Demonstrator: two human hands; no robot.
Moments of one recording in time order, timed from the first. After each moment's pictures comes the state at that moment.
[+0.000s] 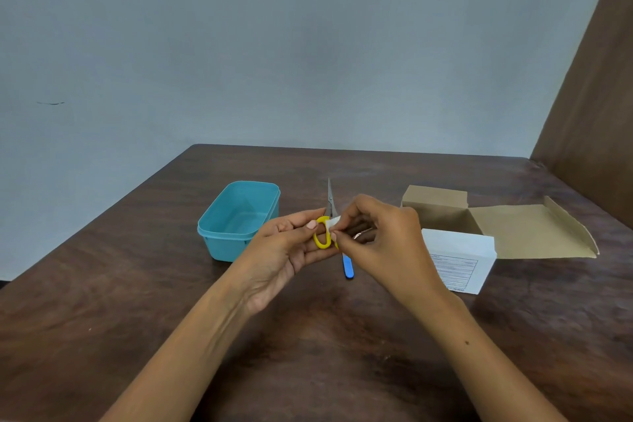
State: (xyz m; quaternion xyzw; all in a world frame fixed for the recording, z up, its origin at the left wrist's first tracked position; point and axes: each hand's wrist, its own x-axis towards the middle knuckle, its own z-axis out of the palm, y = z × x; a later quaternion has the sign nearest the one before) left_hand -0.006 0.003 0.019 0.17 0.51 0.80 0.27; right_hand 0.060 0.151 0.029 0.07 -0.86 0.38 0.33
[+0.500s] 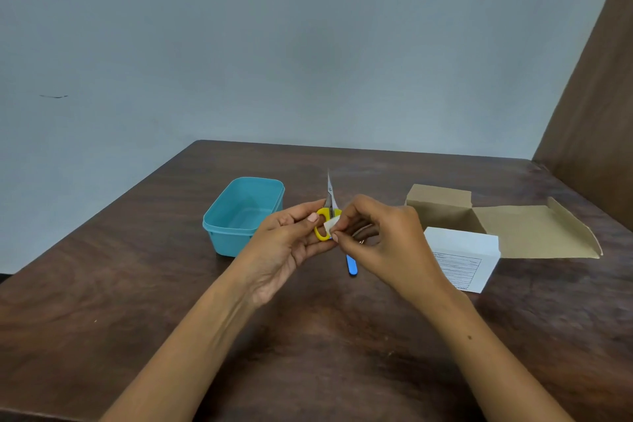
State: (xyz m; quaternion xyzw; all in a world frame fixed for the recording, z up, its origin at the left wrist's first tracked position) left_hand -0.008 -0.001 0.020 0.17 0.52 0.80 0.25; right_hand 0.061 0.152 0.031 0.13 -0.87 0.34 0.32
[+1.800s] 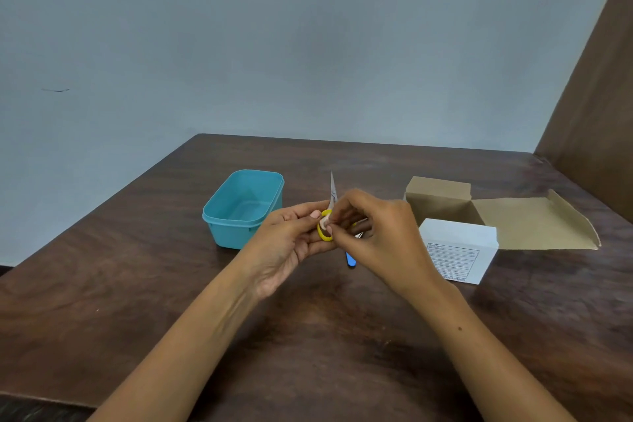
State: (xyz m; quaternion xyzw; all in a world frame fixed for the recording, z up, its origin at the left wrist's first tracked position) left_hand -0.001 0.003 0.022 0.15 0.52 0.79 0.27; right_hand 0.060 0.147 0.027 0.13 -0.87 0.36 0.33
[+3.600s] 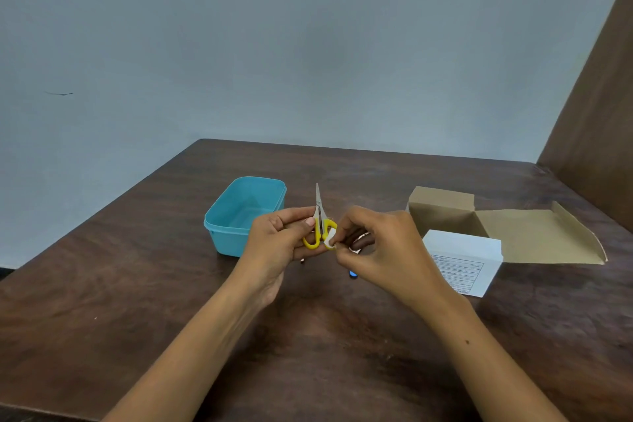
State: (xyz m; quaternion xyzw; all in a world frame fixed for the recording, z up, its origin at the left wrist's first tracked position) left_hand 0.001 0.001 0.023 0.09 0.61 0.77 0.14; right_hand 0.061 0.152 0.029 0.13 -0.90 0.31 0.28
